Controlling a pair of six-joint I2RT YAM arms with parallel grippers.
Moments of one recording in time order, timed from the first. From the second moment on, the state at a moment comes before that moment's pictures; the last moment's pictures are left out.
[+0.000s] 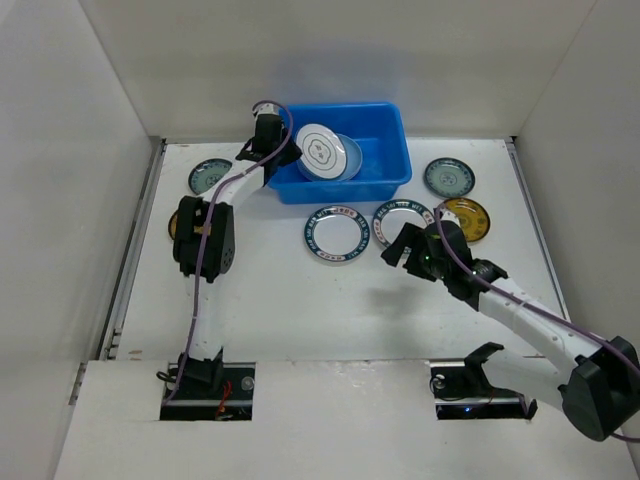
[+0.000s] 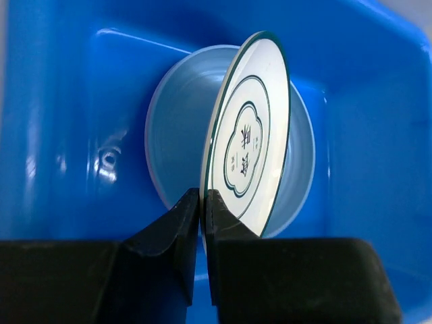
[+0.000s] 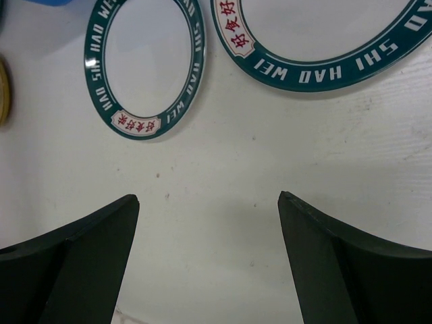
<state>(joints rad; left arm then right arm) -0.29 2.13 1.75 -0.11 0.01 -0.64 0.52 1.03 0.65 -0.28 0.09 0.79</state>
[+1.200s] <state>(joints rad) -0.34 1.68 1.75 -0.13 -0.12 -0.35 0.52 1.76 0.75 0.42 -0.07 1.02</state>
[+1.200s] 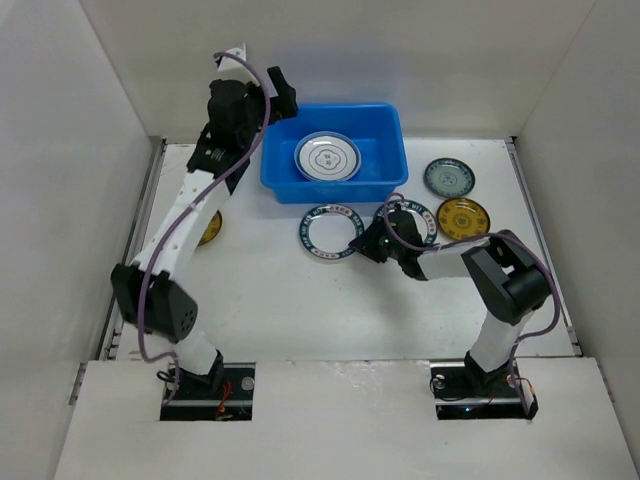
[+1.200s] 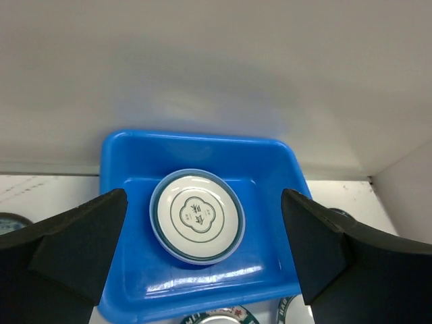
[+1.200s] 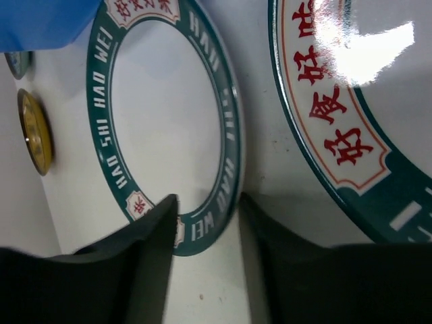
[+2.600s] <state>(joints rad) -0.47 0.54 0.58 -0.58 -0.35 -0.80 0.35 2.18 1.96 -0.11 -0.11 0.73</state>
